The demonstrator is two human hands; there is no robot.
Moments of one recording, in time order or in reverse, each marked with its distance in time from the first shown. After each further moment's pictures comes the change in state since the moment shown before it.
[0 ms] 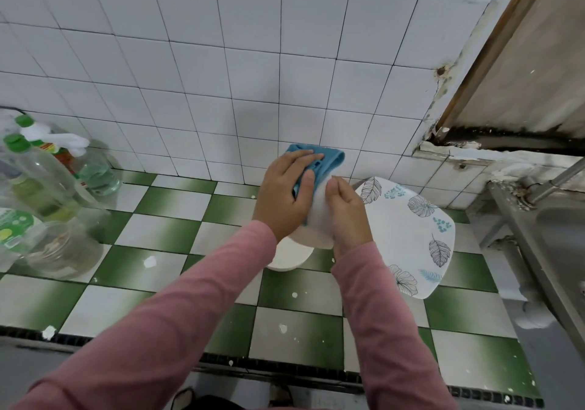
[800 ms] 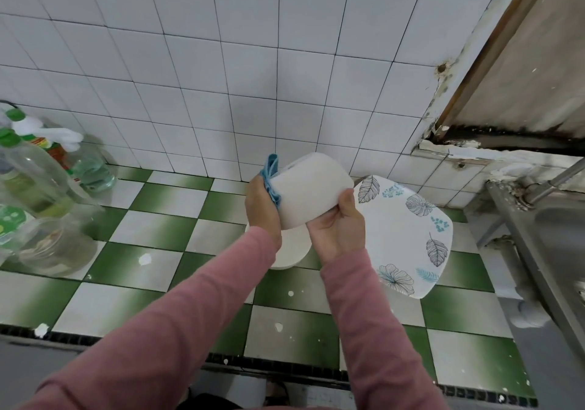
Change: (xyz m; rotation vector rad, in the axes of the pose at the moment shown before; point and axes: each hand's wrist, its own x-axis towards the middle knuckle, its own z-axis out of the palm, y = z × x) left_hand -0.011 -0.012 0.016 -0.824 0.316 -1.111; right_hand -0.016 0.001 0.014 1.036 0.066 0.289
